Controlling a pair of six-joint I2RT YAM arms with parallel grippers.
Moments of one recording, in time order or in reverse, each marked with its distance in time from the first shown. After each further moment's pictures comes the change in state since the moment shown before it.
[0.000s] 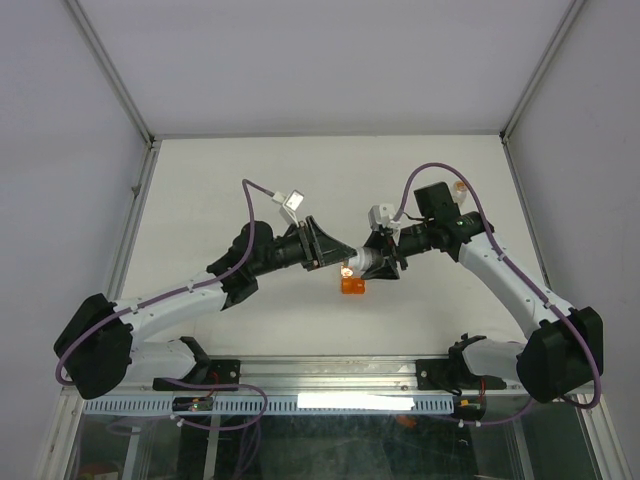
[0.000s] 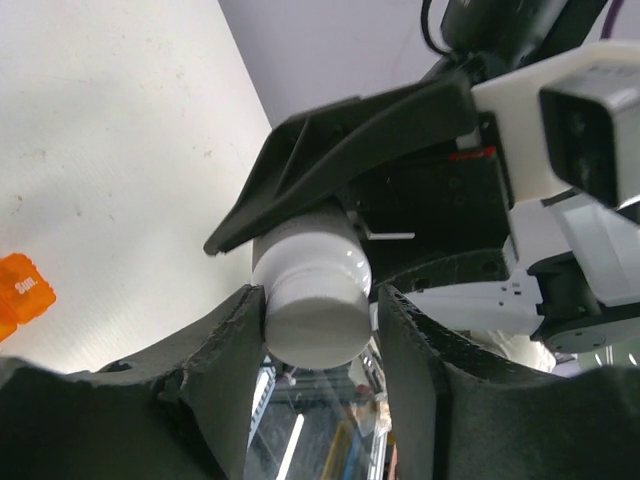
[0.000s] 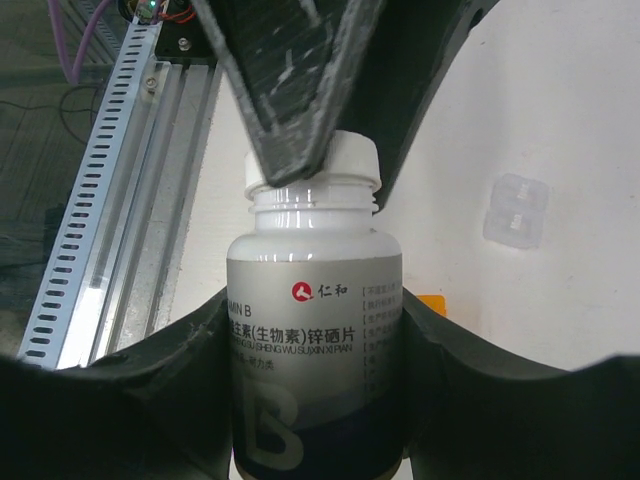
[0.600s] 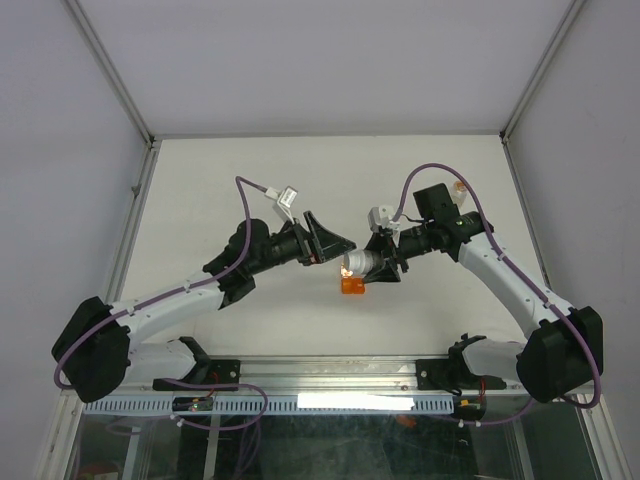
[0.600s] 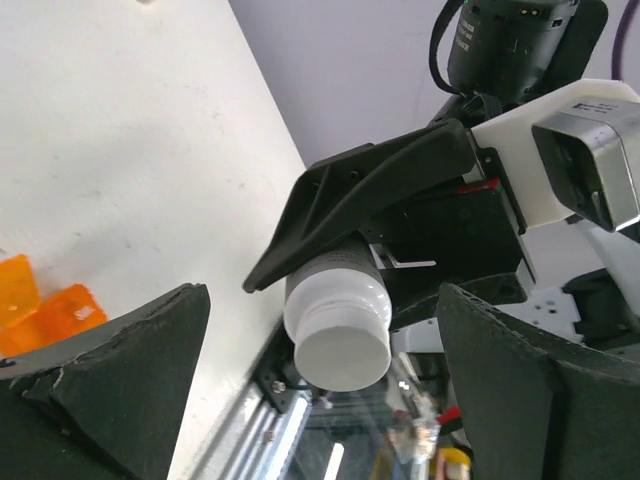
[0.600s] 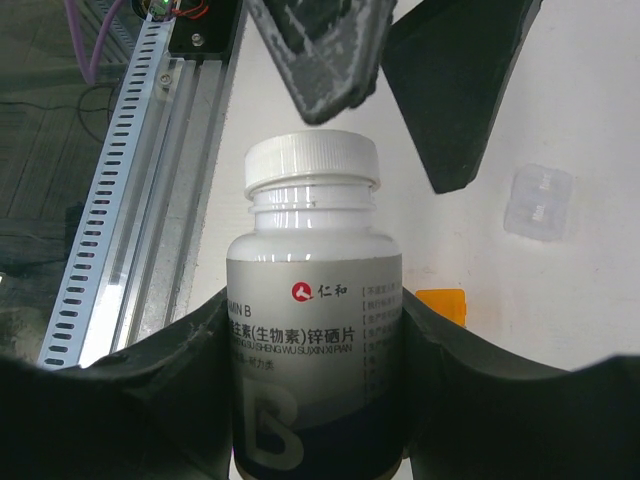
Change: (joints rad) left arm 0.027 0.002 0.002 0.021 -0.024 0.056; right arm 0.000 0.002 0.000 -0.057 0.000 -0.004
